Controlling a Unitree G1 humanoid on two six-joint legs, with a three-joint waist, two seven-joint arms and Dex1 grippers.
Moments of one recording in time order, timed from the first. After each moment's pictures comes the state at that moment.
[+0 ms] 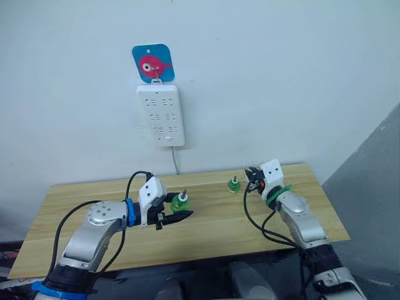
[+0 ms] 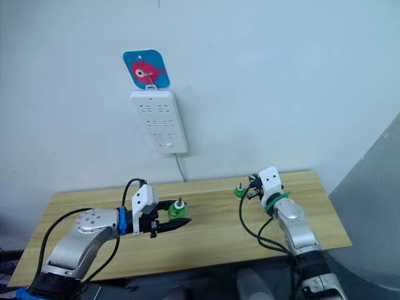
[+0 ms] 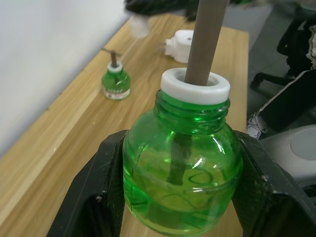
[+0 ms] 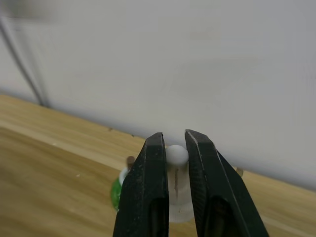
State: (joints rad) left arm -0.07 0.66 -0.07 -0.16 -0.35 0.30 -1.06; right arm -0.31 -0.19 0.10 0.34 0.10 0.07 0.30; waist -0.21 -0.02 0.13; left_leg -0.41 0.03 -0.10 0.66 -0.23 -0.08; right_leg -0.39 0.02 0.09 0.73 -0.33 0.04
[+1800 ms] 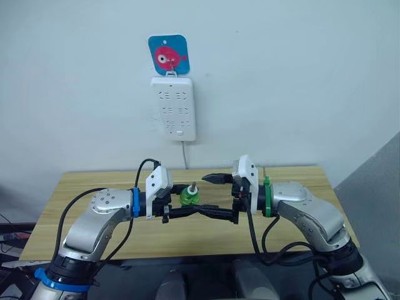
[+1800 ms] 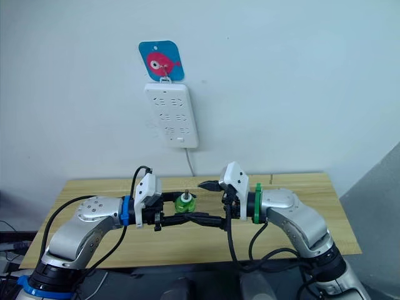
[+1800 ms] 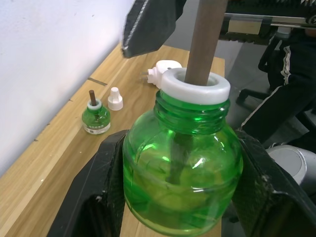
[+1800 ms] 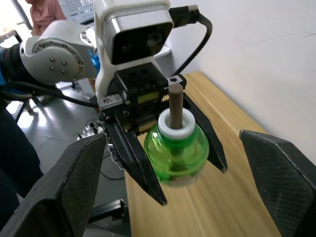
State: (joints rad) left arm -0.16 0.65 -0.08 -0.25 -0.44 0.40 -1.10; right arm -0.37 -0.36 0.32 -0.39 0.52 0.69 0.81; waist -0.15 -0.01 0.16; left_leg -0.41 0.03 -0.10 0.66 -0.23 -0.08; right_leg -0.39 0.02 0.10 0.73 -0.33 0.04
